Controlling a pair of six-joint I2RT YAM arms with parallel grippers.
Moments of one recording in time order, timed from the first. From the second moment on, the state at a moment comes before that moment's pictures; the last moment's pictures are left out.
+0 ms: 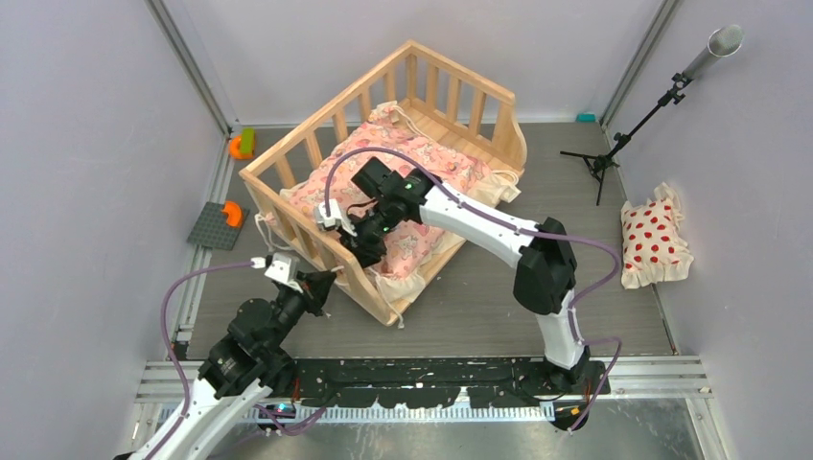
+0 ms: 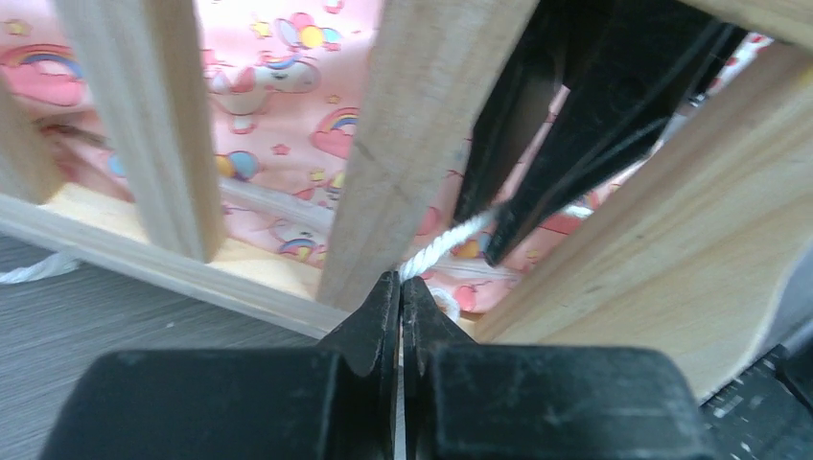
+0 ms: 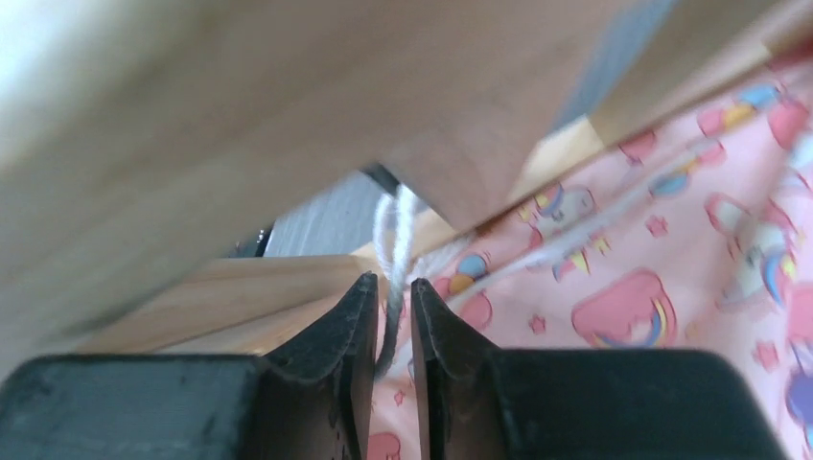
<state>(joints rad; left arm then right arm) -0.71 0.01 0.27 -0.35 -0.21 -0.30 0.93 2.06 1.94 -0.91 -0.86 -0.71</state>
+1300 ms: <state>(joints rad) -0.71 0.37 0.68 -0.71 -0.04 -0.51 1.23 1.14 0.53 0.24 0.06 0.39</state>
